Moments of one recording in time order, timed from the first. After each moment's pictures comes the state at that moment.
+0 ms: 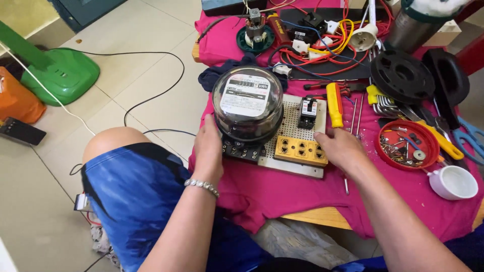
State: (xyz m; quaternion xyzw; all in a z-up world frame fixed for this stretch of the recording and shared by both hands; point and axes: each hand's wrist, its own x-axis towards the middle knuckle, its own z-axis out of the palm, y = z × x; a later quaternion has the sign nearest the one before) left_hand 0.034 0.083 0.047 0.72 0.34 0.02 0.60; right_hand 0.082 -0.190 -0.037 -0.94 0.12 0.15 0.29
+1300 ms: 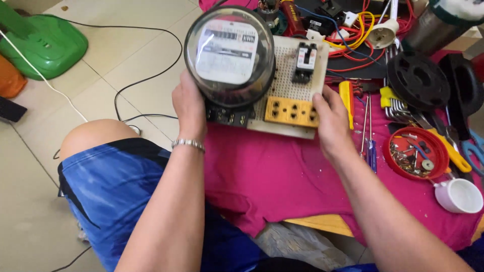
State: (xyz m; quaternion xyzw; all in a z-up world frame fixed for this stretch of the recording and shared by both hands) left_hand 0.098 0.127 0.043 0.69 0.27 0.20 0.65; right_hand 0.120 -0.124 -0.040 -0.75 0.00 -0.12 0.65
